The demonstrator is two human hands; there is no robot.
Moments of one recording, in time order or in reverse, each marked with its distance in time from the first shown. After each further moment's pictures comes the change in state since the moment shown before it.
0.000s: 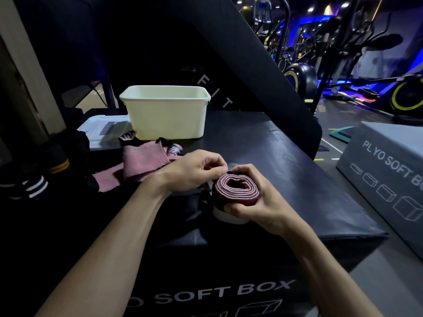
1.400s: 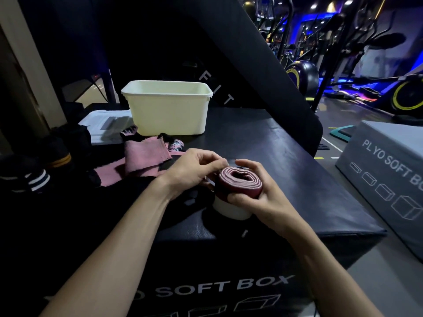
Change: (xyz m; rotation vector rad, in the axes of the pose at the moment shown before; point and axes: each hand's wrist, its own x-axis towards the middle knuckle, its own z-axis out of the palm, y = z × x) left_hand -0.003 -0.008 0.018 -0.364 0.234 -0.146; right_hand -0.006 0.003 0.003 0.053 0.061 0.035
